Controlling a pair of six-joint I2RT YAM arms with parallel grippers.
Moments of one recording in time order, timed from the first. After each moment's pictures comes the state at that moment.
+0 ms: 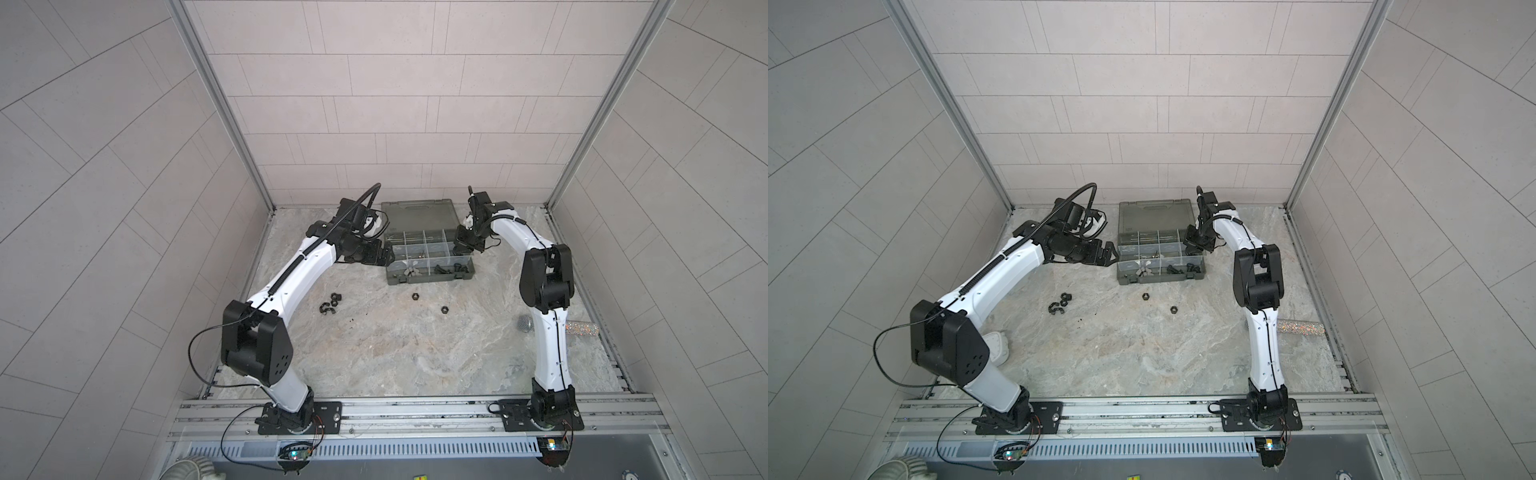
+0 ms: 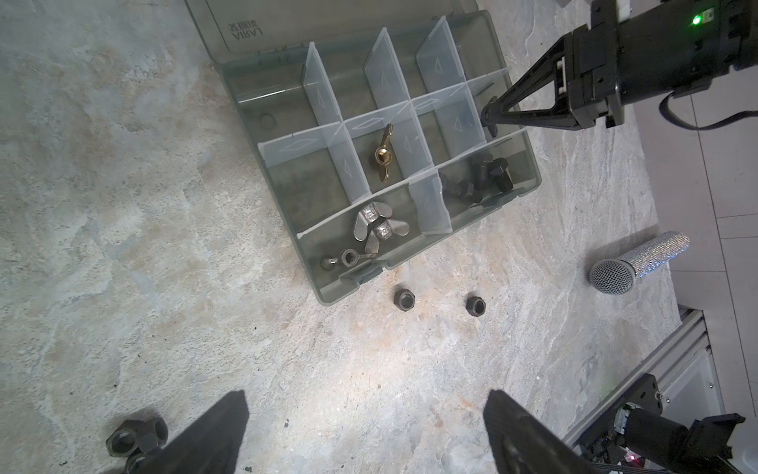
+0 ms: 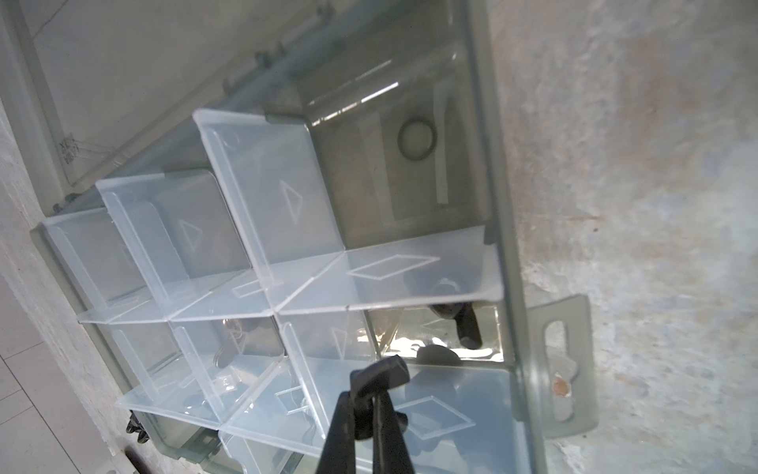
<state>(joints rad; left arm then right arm) -0.35 1.63 1.49 -0.87 0.33 -0.17 0.14 2.26 1.99 -1.01 -0.34 0.50</state>
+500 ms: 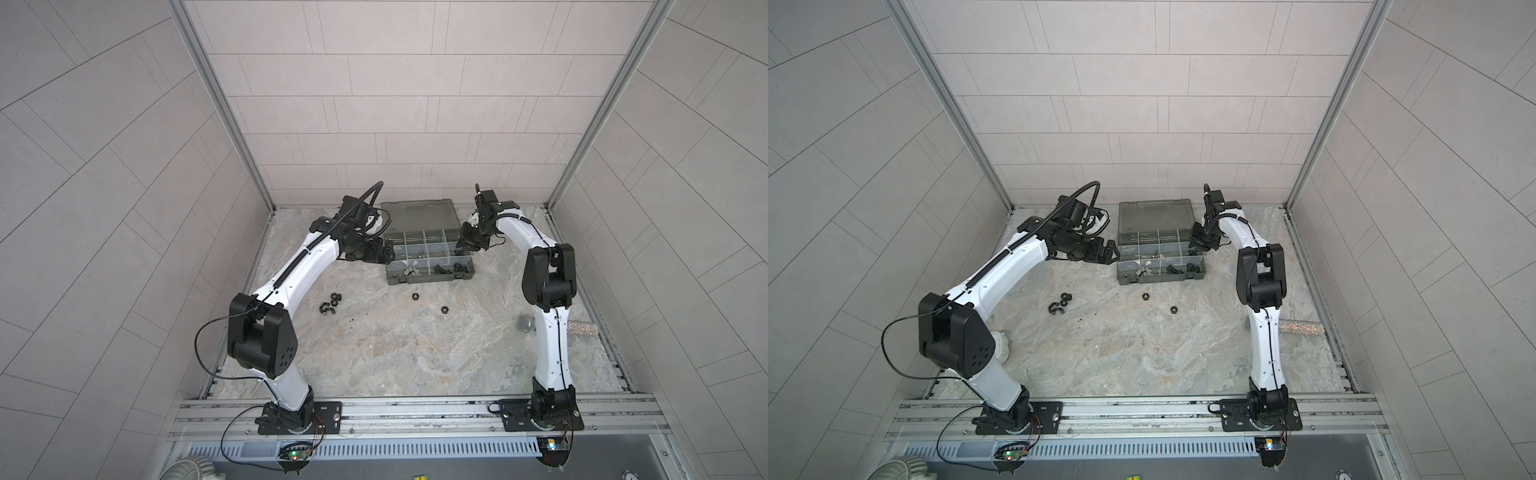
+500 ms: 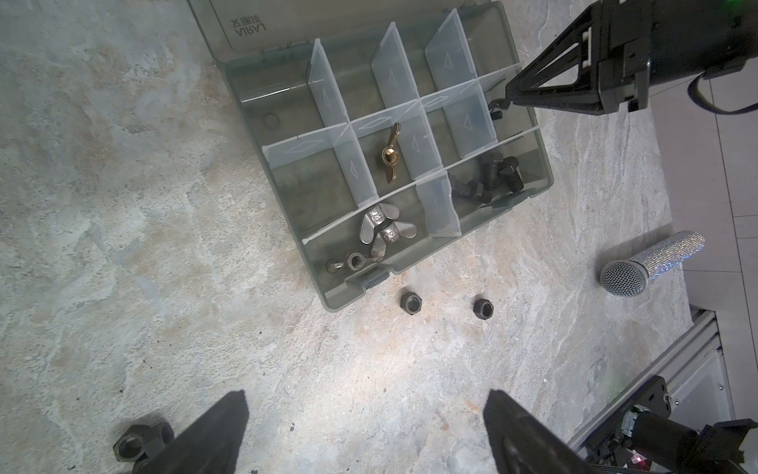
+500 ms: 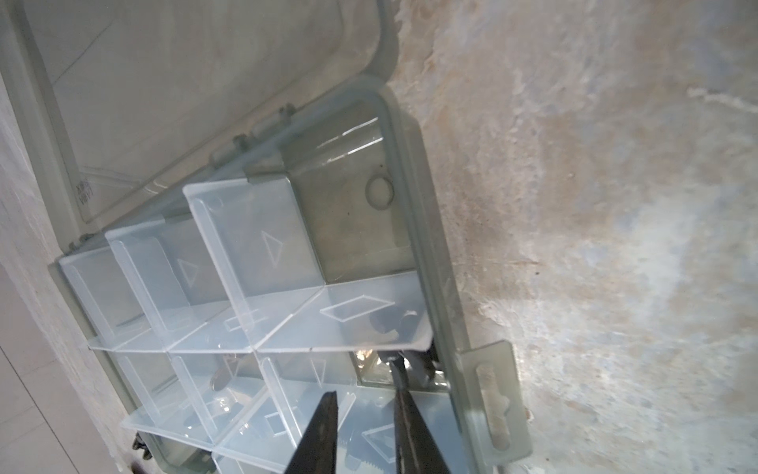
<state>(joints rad) -0.35 1.68 1.53 -0.90 0.32 -0.16 0.10 2.28 2.00 -0.98 -0.36 0.49</state>
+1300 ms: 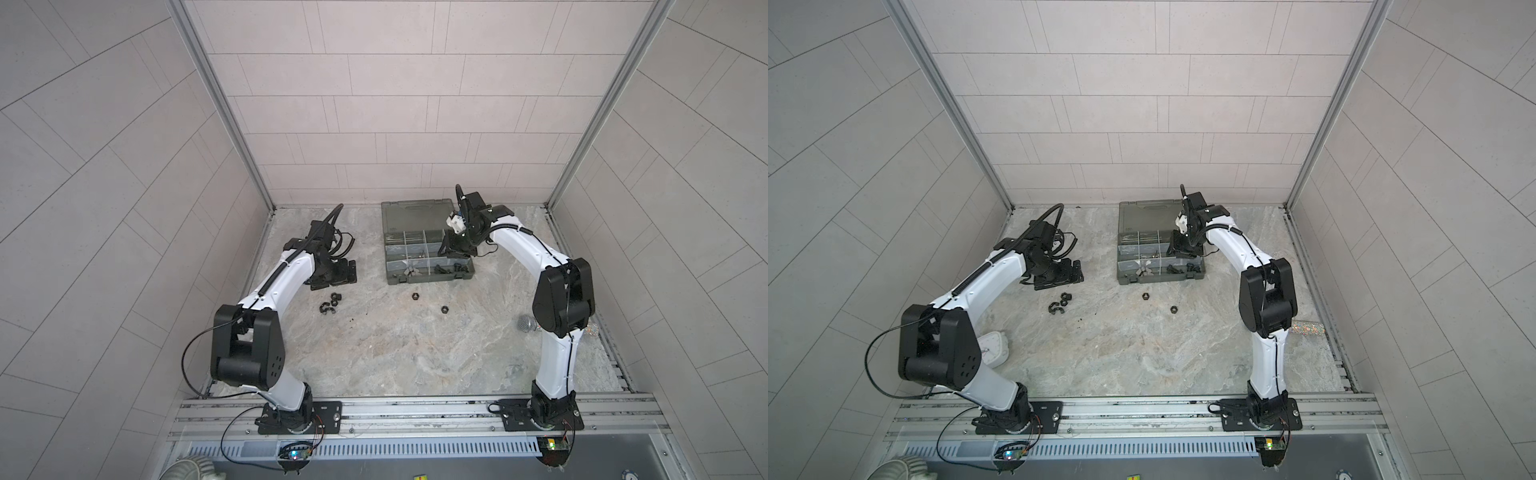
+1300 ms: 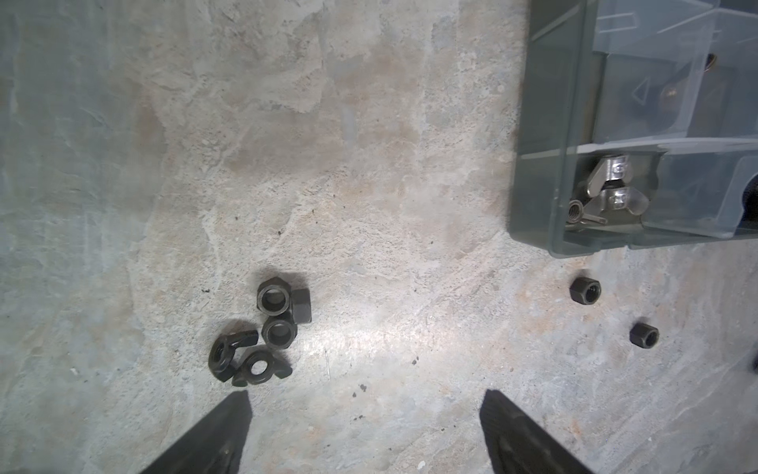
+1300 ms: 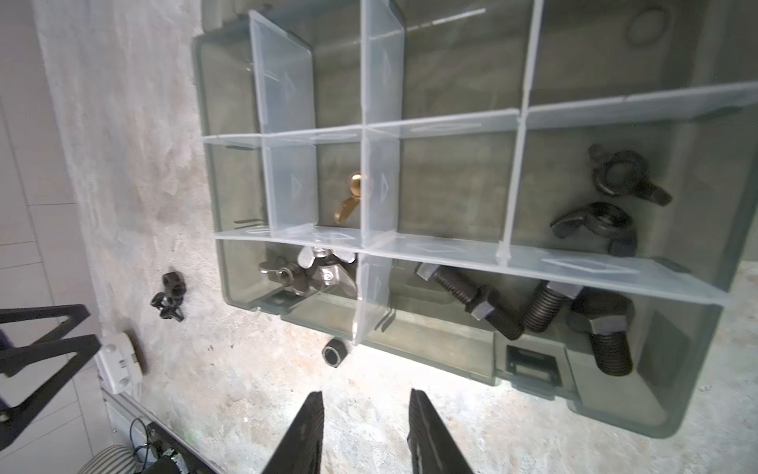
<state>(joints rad) -0.14 1.56 1.21 -0.90 0.19 -0.26 0.27 1.98 1.74 -0.97 -0.36 0.36</state>
